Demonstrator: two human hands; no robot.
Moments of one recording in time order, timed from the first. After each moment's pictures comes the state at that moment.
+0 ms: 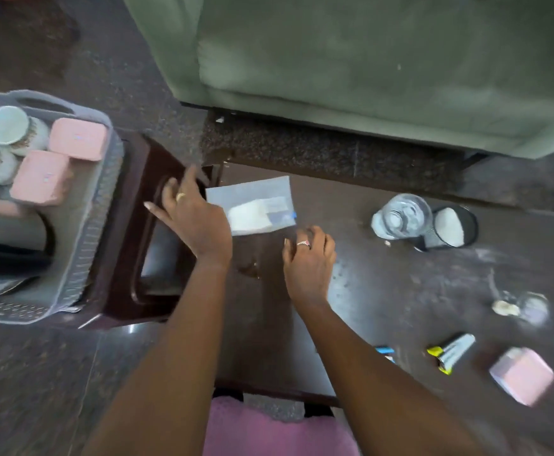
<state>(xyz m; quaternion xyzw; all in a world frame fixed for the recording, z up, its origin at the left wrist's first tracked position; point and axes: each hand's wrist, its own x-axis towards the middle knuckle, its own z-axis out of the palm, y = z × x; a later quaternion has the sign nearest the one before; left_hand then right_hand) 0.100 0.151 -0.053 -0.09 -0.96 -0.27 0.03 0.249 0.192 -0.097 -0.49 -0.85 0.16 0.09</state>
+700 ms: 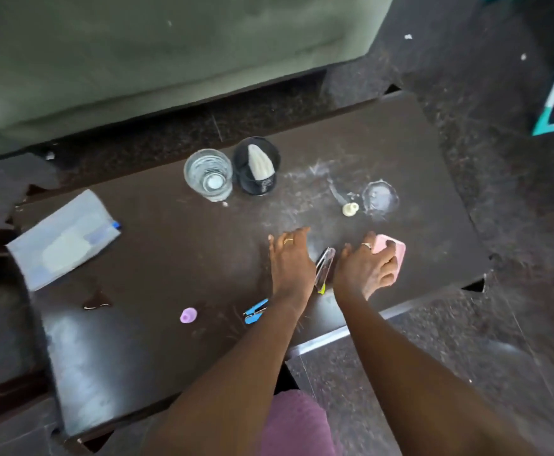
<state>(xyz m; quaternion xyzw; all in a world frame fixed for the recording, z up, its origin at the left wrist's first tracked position) 0.488 0.262 -0.096 -0.51 -0.77 -0.20 -0.31 0.582 0.286 -0.121 -0.89 -0.44 0.12 0.07</state>
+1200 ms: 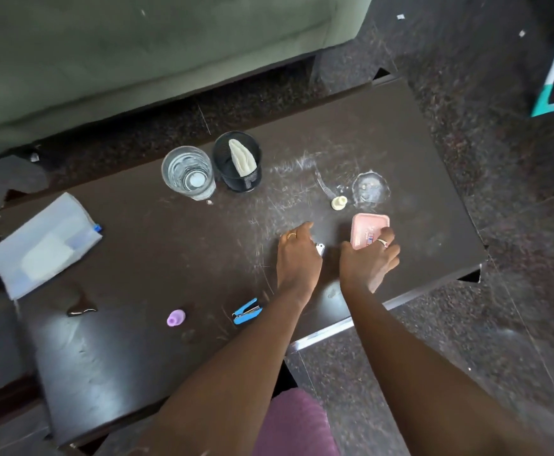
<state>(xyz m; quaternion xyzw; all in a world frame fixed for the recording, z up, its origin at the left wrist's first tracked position) 0.533 0.283 -0.111 -0.48 -0.76 -0.21 -0.37 0.626 0.297 -0.124 -0.89 -0.37 0.19 0.17</state>
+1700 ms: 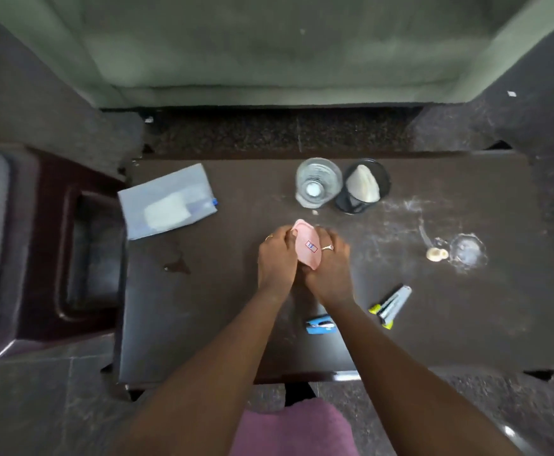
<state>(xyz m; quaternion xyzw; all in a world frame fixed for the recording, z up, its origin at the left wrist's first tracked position) 0.356 0.245 -0.104 -0.27 -0.84 -0.32 -0.35 0.453 0.270 -0.114 -0.55 -0.78 0.30 0.07</state>
